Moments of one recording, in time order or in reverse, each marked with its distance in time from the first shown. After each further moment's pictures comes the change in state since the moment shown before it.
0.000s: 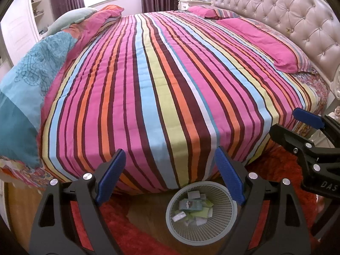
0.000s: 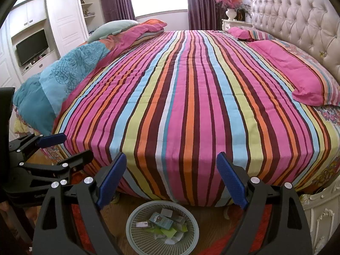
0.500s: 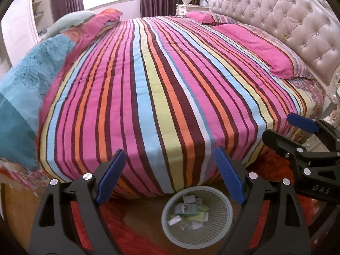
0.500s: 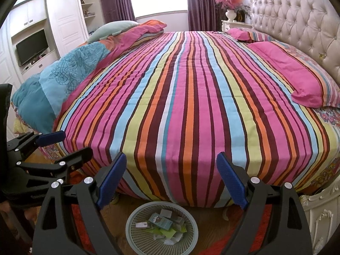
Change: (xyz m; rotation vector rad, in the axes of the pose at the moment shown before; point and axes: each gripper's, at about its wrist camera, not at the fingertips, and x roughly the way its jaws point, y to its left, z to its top) left arm -0.007 0.001 0.003 -0.020 -0.030 -0.031; right arm -0.003 -0.002 0.002 0.000 -0.003 -0.004
